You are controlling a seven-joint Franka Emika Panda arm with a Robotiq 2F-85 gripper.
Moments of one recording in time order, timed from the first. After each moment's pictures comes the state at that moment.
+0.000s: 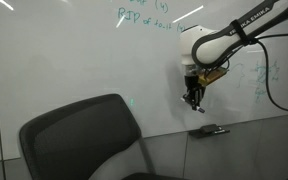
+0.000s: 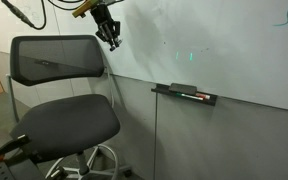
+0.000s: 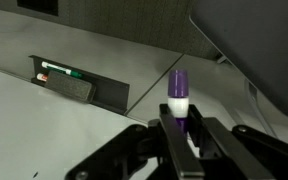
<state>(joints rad) 0.23 0.20 0.07 -1.87 -0.47 2.08 0.29</state>
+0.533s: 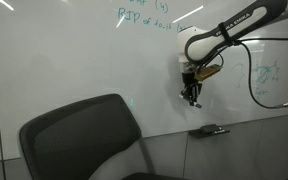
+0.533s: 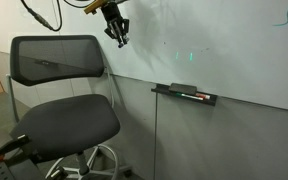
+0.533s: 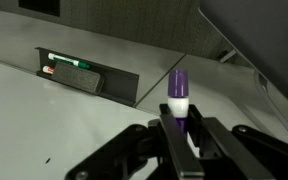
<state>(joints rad) 0.20 0.31 0.07 -1.69 -0.44 2.00 0.21</state>
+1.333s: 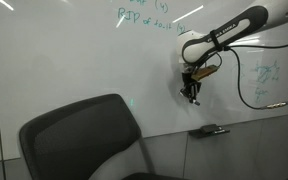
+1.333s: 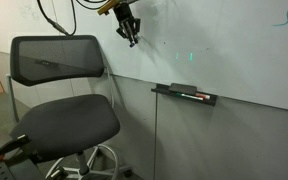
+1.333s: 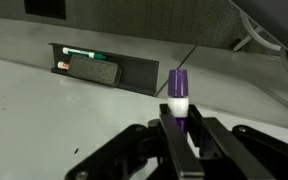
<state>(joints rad) 0.18 0.42 0.03 -1.52 -0.44 1.96 0.21</state>
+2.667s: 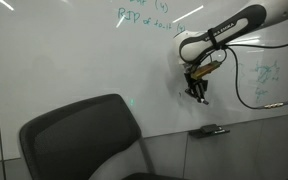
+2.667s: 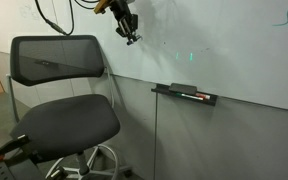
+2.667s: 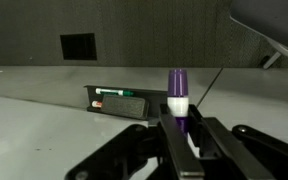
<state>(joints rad) 0.23 0.43 0.00 -1.47 -0.51 1.75 0.38</state>
